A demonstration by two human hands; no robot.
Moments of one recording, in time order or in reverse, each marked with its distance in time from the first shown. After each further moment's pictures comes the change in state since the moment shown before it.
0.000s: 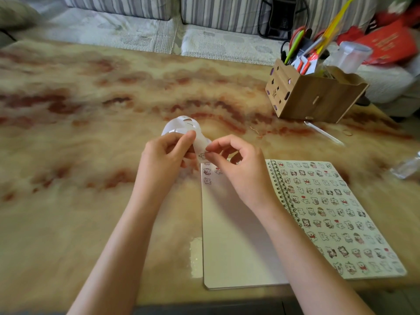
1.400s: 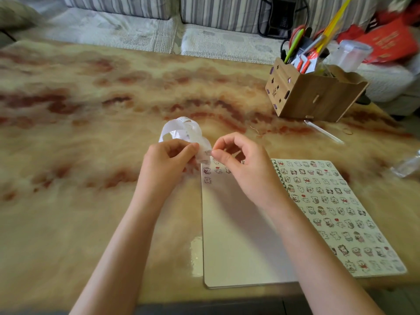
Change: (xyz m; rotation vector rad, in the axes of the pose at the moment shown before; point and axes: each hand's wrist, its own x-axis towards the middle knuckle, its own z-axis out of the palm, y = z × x) left_hand -0.006 0.002 0.002 0.086 -0.016 -0.096; right_hand -0.001 -0.008 -0.013 -0.013 -0.106 0.067
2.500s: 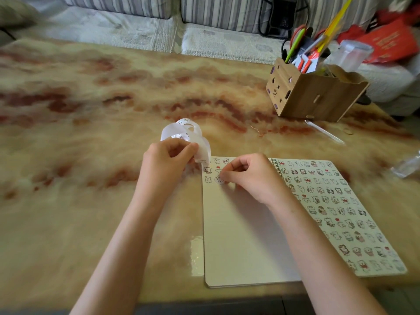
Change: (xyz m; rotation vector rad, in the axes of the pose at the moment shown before) left_hand -0.002 0.000 -0.002 0.066 0.013 0.009; right_hand -0.001 0.016 -0.008 -0.126 -0.072 0.468
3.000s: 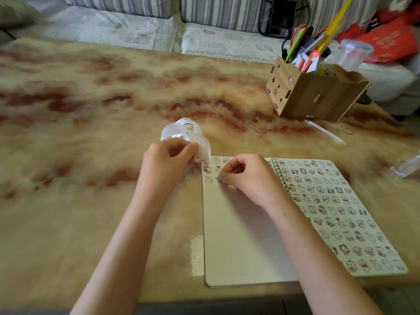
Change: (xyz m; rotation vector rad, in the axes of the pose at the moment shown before) left_hand 0.000 0.000 0.000 0.000 -0.002 -0.009; right_hand 0.001 0.003 0.006 -0.110 0.046 -0.024
